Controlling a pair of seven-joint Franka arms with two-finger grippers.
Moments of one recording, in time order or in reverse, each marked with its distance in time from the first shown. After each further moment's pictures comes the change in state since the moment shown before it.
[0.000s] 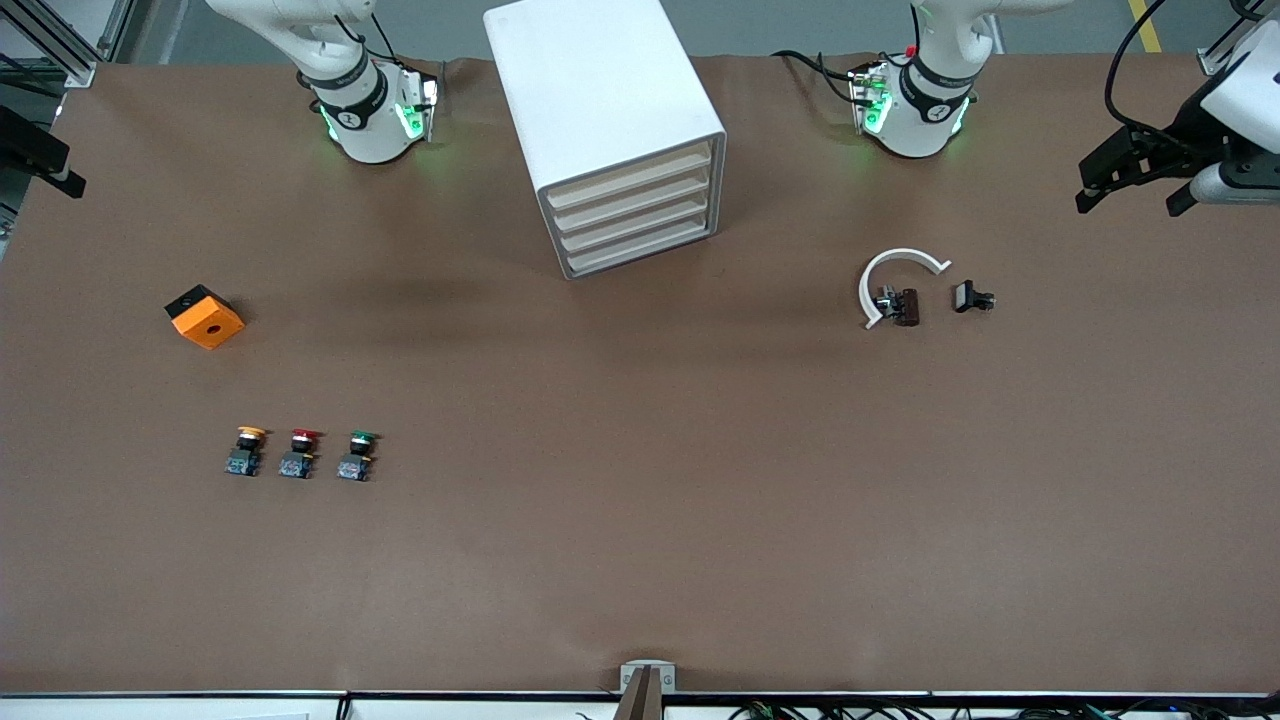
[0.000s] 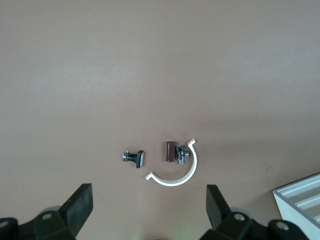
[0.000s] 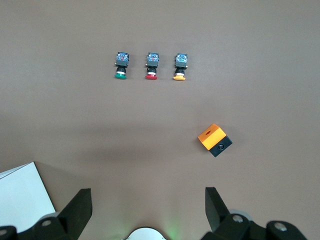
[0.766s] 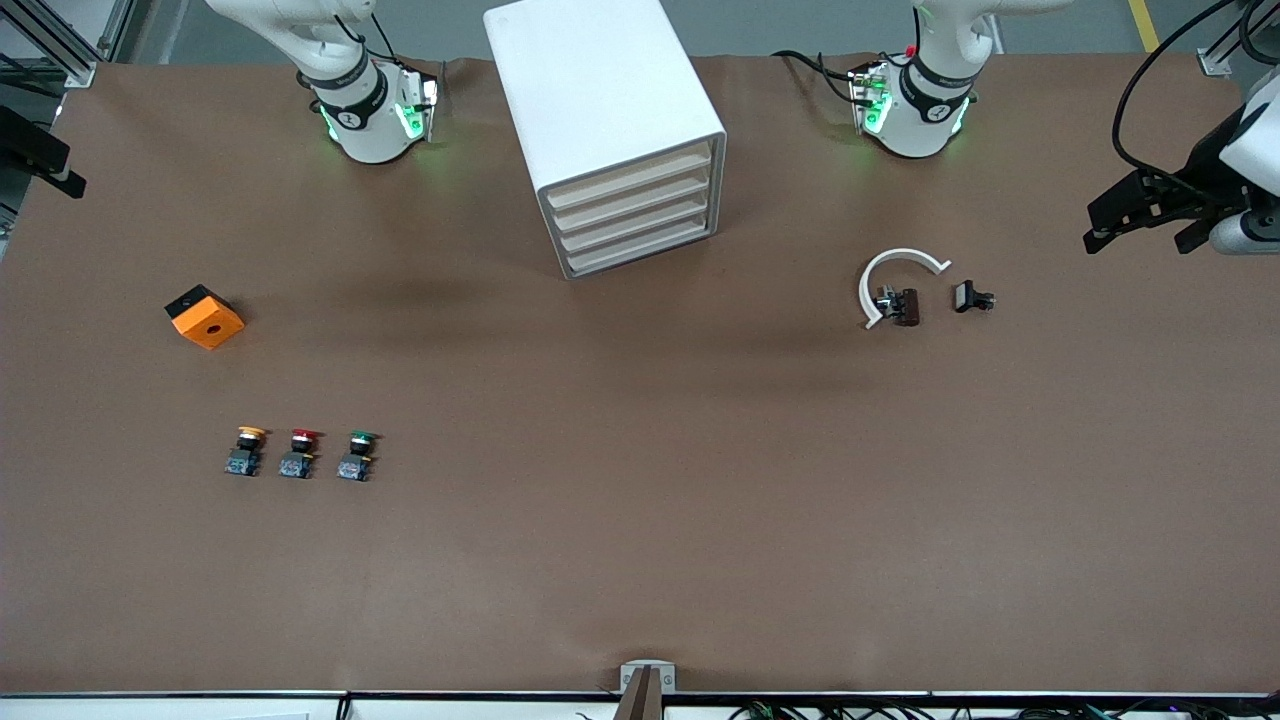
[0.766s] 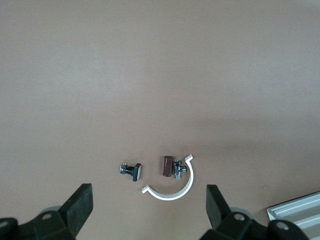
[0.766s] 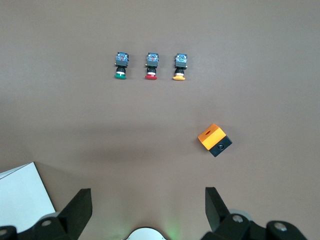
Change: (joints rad) left arm 0.000 0.118 0.000 0.119 0.000 -0.001 -0.053; right arm -0.002 0.000 -0.002 0.000 0.000 0.000 0.000
